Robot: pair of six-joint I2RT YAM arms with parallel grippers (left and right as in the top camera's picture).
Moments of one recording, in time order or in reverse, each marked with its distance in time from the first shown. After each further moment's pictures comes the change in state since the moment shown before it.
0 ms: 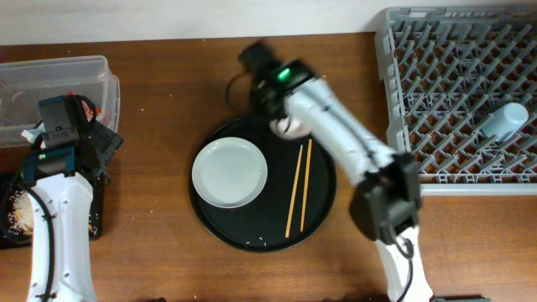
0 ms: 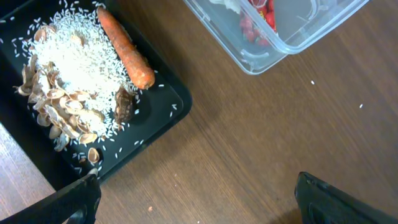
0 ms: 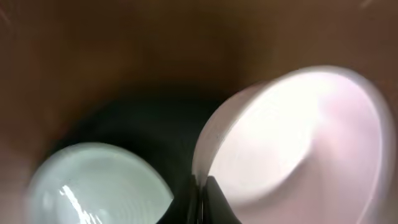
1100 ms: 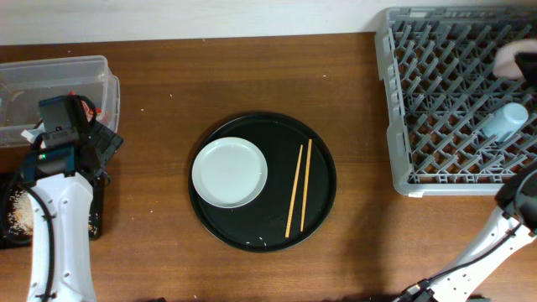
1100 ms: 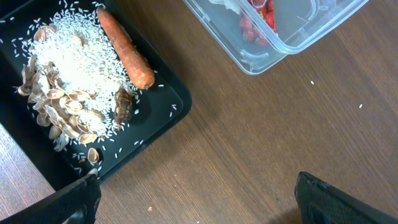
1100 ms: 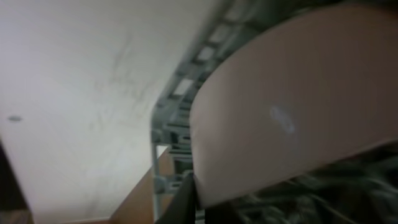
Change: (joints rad) left arm 0.000 0.000 0.000 0.001 0.000 0.000; right arm -1.287 0.328 0.223 0.434 -1.089 0.002
